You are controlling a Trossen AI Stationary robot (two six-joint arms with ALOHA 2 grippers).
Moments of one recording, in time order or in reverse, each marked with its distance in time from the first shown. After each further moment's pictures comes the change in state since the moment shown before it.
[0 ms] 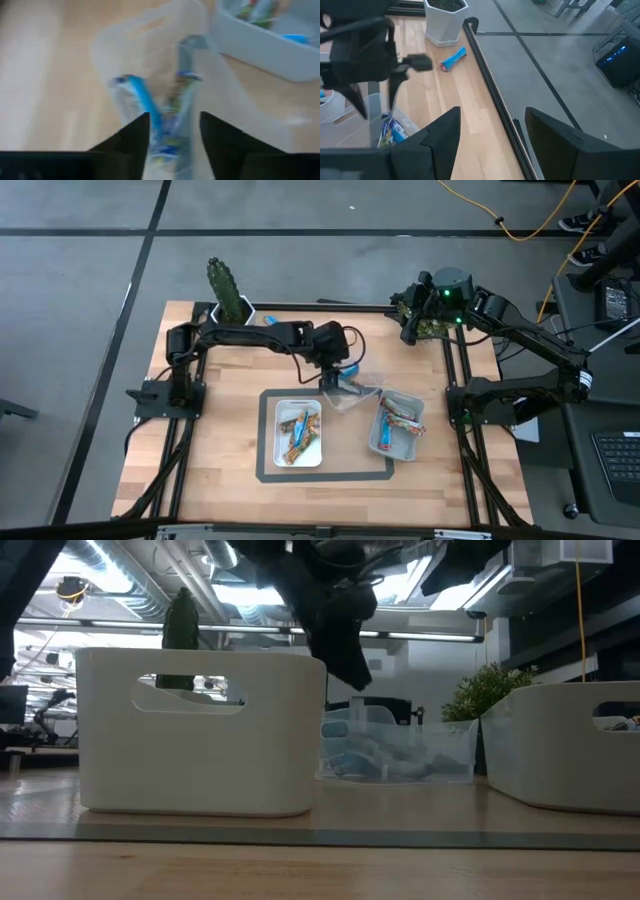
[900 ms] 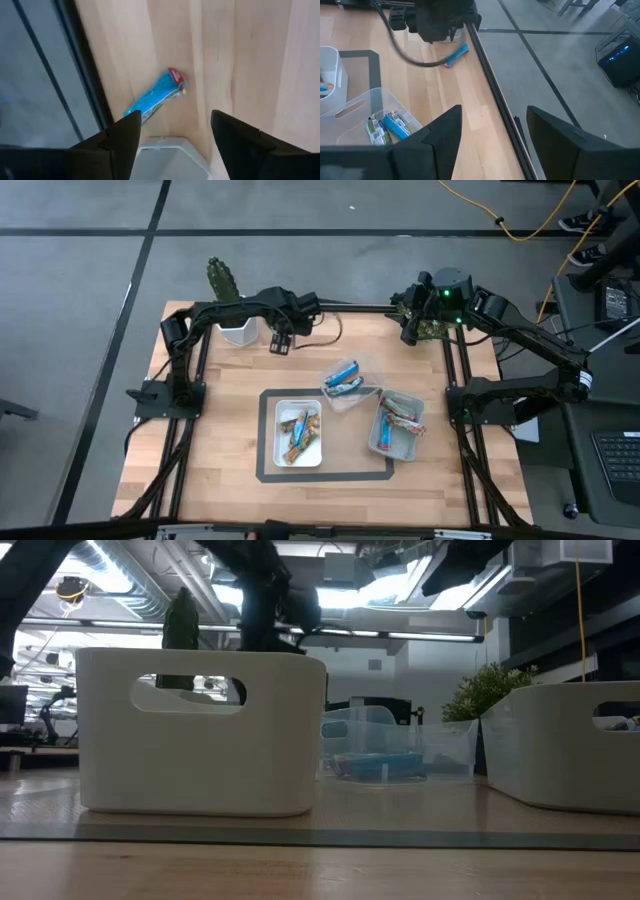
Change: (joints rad) left arm 0.255 -0.013 0.059 -0.602 -0.393 0.558; right arm 0.000 0.000 0.000 -0.009 0.000 -0.019
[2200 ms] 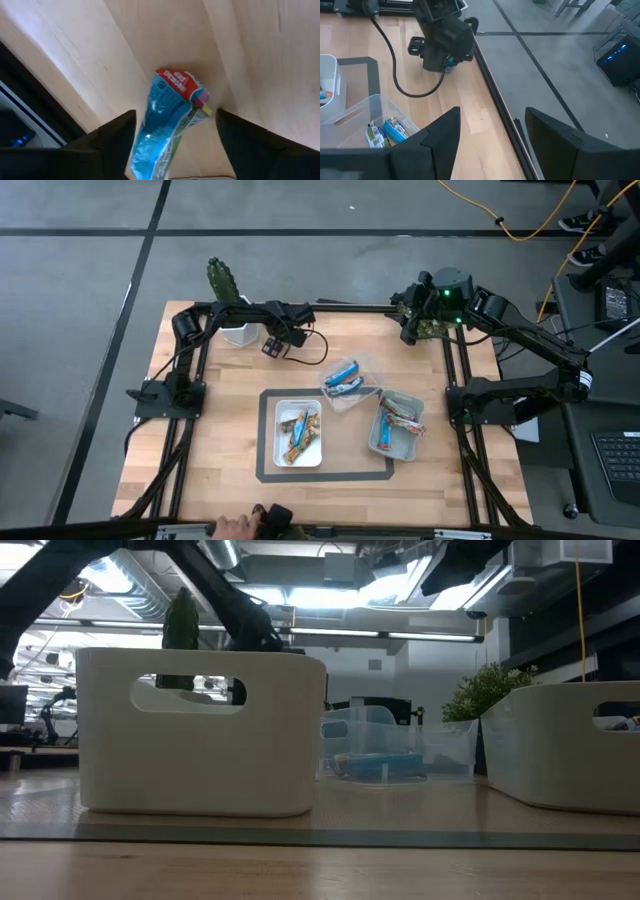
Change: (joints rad) left arm 0.100 0.128 -0.268 0.378 -0.061 0.378; right arm 0.000 0.000 0.000 0.009 0.000 0.030
